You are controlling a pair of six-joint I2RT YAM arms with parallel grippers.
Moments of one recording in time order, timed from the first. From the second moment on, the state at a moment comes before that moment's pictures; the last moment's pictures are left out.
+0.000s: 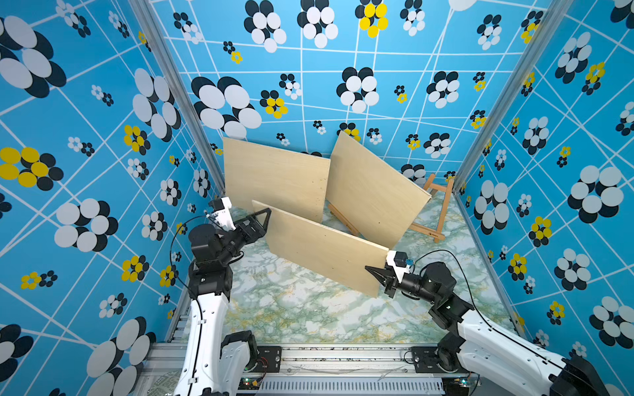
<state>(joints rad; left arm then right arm) 0.21 0.90 0.82 -0.05 0.65 -0.65 0.60 0.85 0.29 0.48 -0.48 -0.05</state>
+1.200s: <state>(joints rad) 0.08 1.25 1.12 -0.32 0.58 -0.50 0.60 0.94 0.29 0.38 -0.44 -0.06</state>
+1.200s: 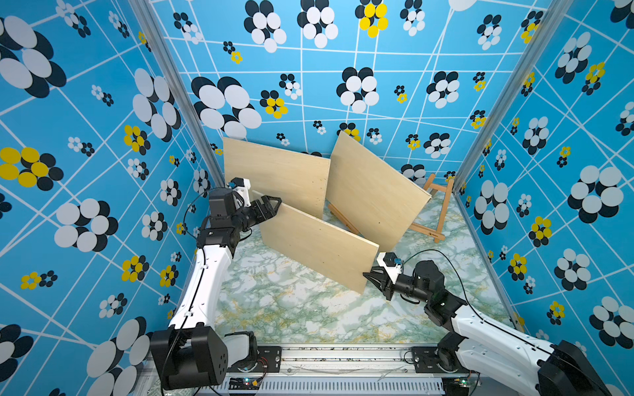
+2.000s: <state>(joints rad) 0.10 1.24 1.11 -0.32 0.61 -0.50 0.62 1.10 0.34 0.66 -0.41 0.08</state>
